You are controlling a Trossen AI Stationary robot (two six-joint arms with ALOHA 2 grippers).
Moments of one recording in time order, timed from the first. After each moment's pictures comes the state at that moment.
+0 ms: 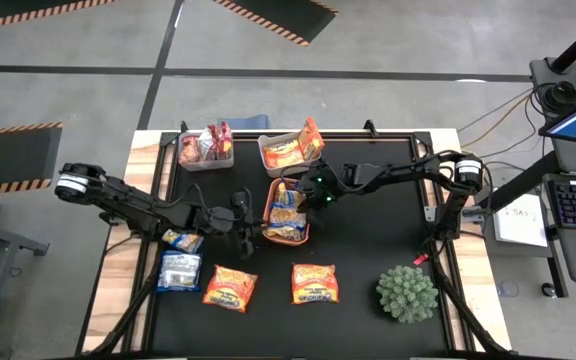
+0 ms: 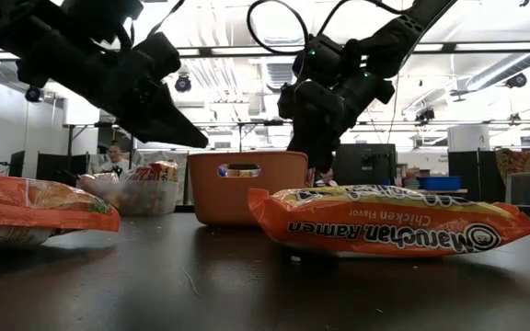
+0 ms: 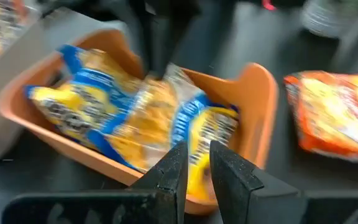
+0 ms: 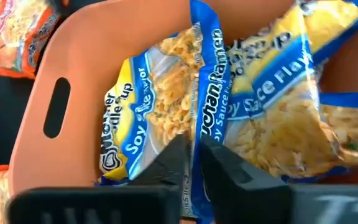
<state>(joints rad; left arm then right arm) -0.15 1.34 0.47 0.37 -0.31 -0.21 -0.25 1.78 1.05 -0.07 -0.35 0.09</state>
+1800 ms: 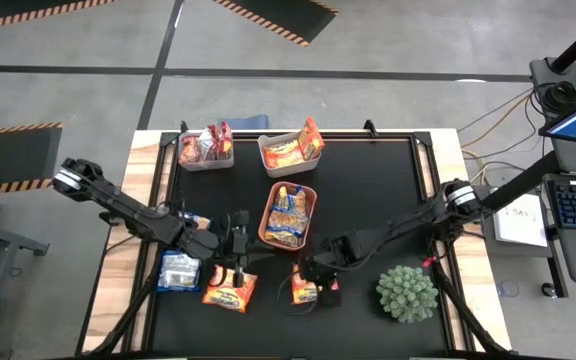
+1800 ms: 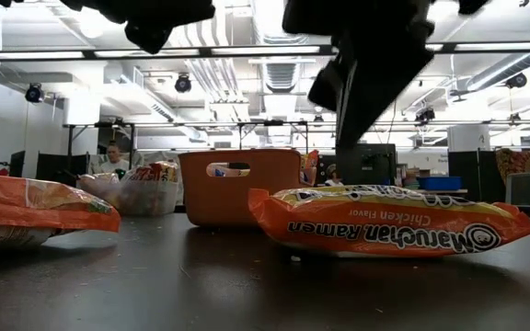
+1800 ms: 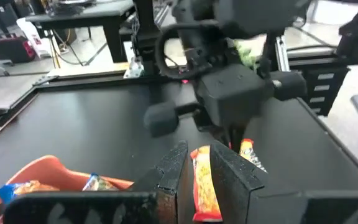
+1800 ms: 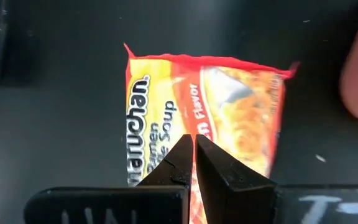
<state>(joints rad) -0.44 1.29 0.67 0.35 -0.43 -0.06 0.34 1.87 1.37 -0.59 -0.09 0.25</state>
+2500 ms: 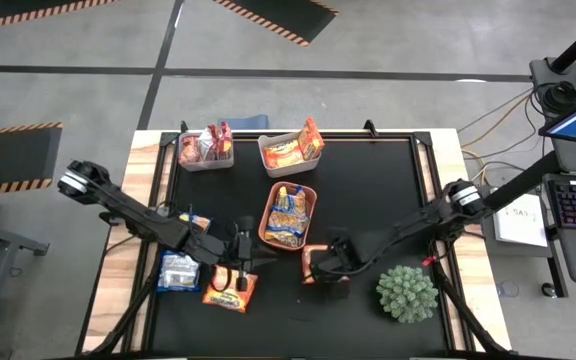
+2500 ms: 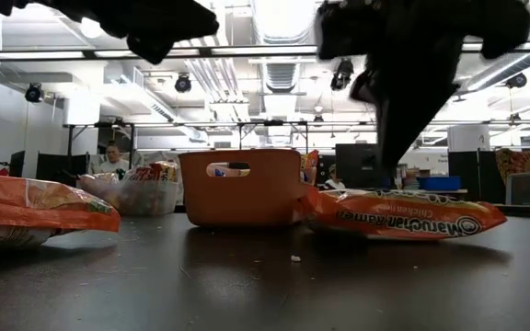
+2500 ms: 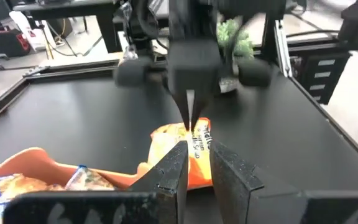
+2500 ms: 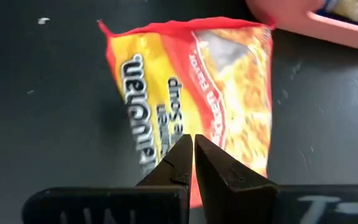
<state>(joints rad) -0.45 1.36 0.67 0.38 -0.43 -0.07 0.38 1.84 1.36 -0.85 0.14 0.41</state>
